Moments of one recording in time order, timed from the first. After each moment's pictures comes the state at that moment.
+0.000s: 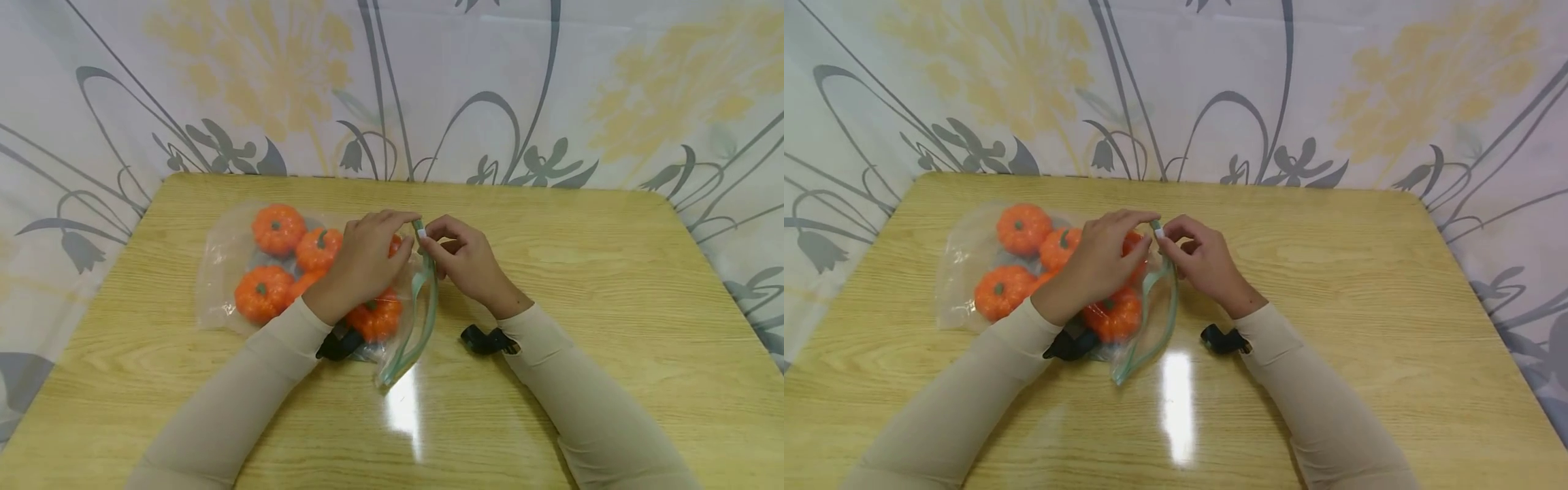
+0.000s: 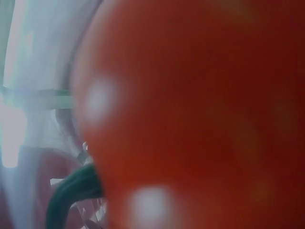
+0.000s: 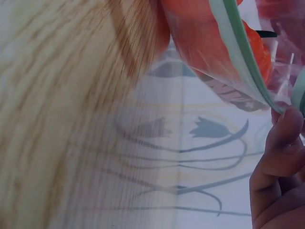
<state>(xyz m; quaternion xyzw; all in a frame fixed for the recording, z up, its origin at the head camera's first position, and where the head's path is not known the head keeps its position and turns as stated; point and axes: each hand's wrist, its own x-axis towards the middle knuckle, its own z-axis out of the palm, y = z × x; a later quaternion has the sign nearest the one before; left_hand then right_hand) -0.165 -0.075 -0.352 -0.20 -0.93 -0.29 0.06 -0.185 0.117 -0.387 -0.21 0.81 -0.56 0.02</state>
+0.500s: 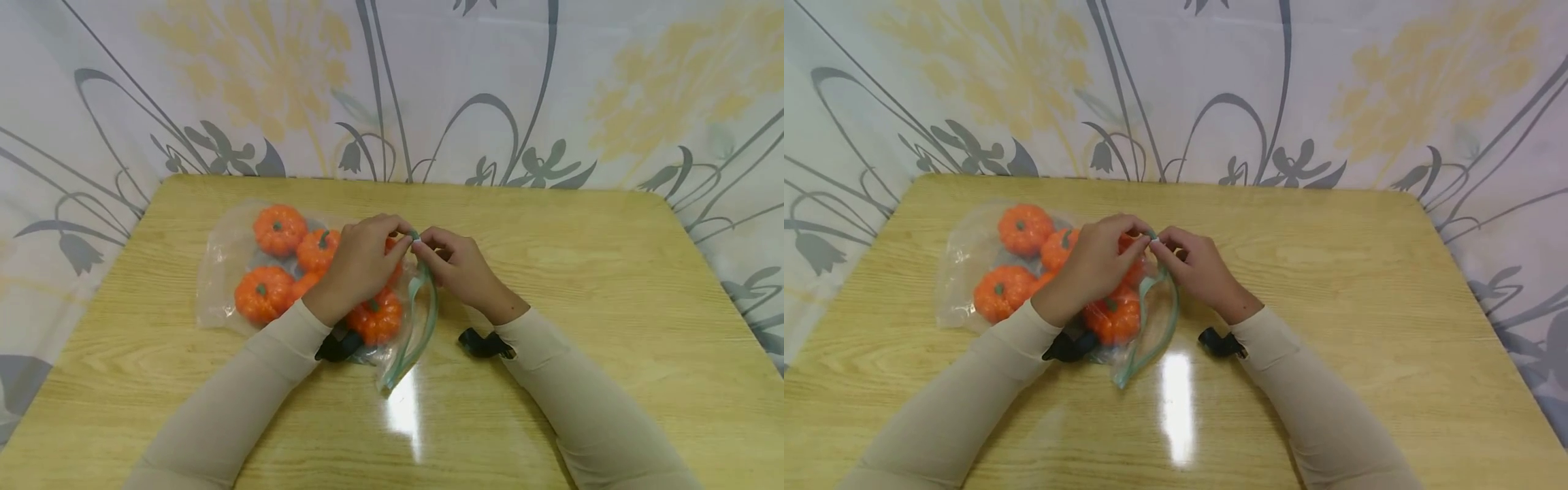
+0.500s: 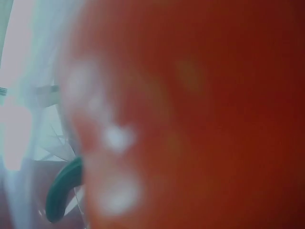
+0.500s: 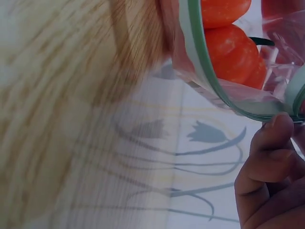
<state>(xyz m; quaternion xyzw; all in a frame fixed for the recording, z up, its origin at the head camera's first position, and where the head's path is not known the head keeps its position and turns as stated) -0.165 -0.074 -0.350 -0.18 -0.92 -0.33 0.07 -0.182 0.114 -0.384 -0.24 0.82 -0.51 0.05</state>
